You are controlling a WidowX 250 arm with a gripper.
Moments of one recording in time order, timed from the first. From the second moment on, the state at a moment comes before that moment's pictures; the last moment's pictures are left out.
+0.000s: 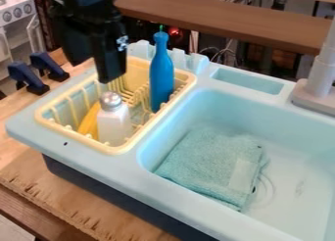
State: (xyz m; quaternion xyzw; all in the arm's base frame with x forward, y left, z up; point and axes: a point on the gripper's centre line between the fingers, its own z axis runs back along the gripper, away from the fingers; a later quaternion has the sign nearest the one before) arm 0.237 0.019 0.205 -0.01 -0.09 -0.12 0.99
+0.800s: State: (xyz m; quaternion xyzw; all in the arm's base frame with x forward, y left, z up) arm 0.255 0.023 0.172 -0.07 -0.11 -0.09 0.99
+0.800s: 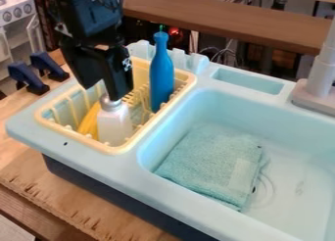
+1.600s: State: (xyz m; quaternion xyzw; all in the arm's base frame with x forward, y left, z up) arm 0.256 0.025 0.147 -0.04 -0.04 -0.05 1.00
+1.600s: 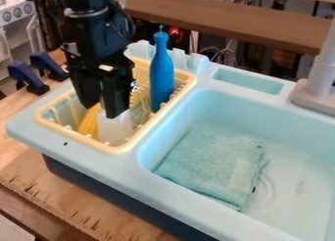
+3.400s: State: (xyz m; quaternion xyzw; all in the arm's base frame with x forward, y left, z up) arm 0.278 -0.157 0.141 -0.04 -0.09 -0.25 0.96
